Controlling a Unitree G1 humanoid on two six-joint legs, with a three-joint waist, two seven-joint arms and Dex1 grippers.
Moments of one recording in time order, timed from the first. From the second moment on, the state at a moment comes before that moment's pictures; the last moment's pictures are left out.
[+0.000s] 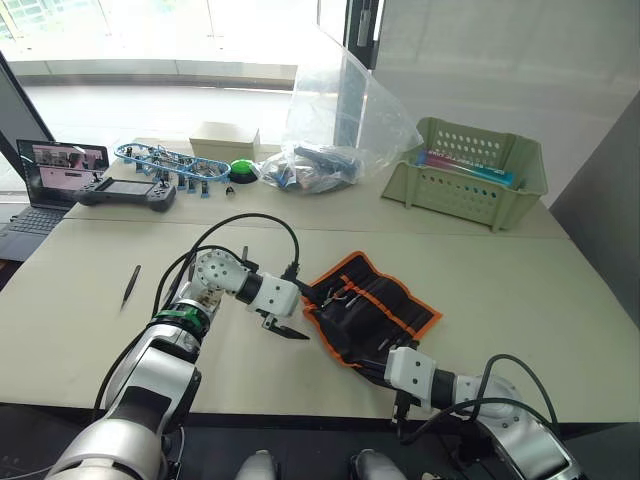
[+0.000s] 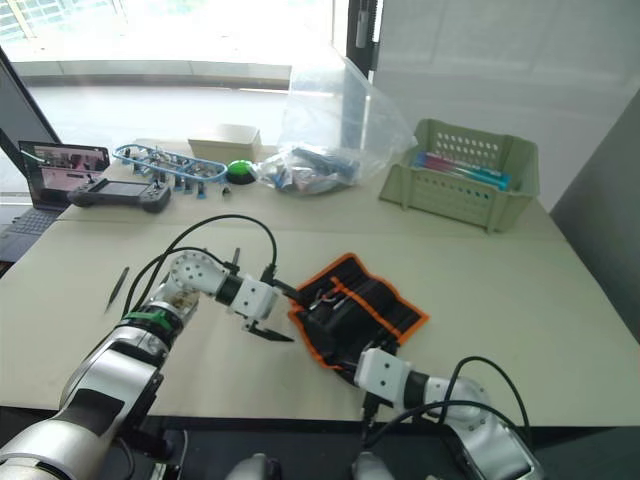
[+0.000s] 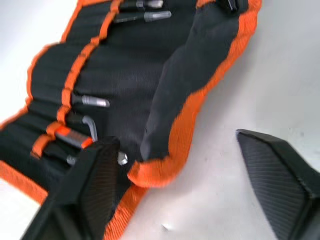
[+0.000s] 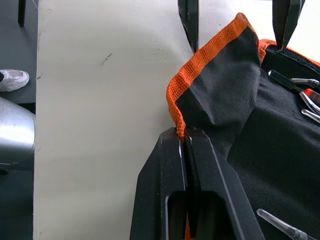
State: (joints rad) left arm -0.96 0.41 -0.32 1.04 0.04 -0.84 -1.48; right arm 0.03 -0.59 0.27 -0.33 0.05 0.02 0.79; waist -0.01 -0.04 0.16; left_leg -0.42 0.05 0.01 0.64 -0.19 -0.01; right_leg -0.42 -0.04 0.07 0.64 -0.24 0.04
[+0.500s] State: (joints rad) left arm -0.97 0.43 -0.35 1.14 0.16 -1.00 -1.37; right arm 0.04 -0.57 0.27 -0.37 0.05 0.07 0.76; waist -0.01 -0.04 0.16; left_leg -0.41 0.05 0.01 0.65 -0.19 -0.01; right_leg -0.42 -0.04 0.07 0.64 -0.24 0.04
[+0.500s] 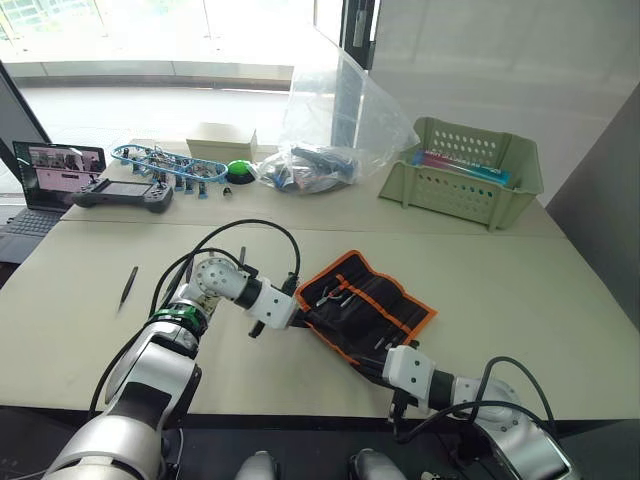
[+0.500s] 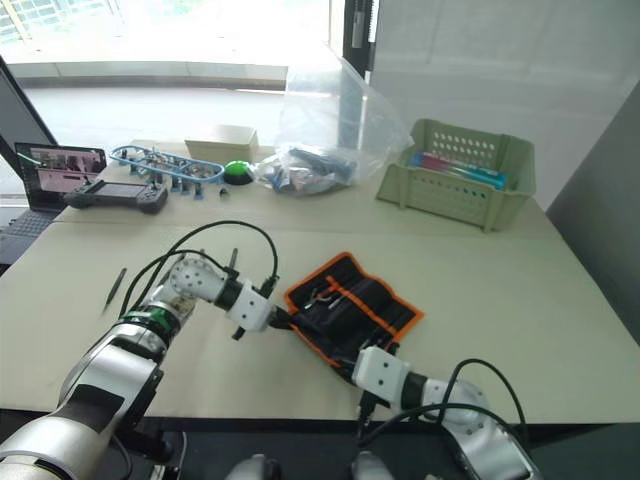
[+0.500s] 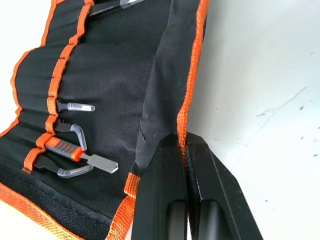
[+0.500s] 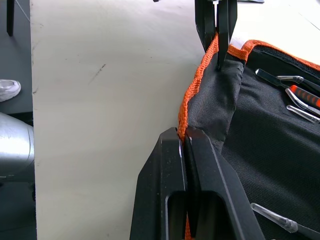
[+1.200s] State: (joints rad) left arm -0.97 0.45 -0.37 1.17 0.22 -1.11 -1.26; right arm -0.07 -0.41 0.15 -0.41 0.37 0.48 0.61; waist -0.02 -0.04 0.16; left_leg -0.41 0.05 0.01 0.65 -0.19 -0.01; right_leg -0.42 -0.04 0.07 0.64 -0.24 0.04
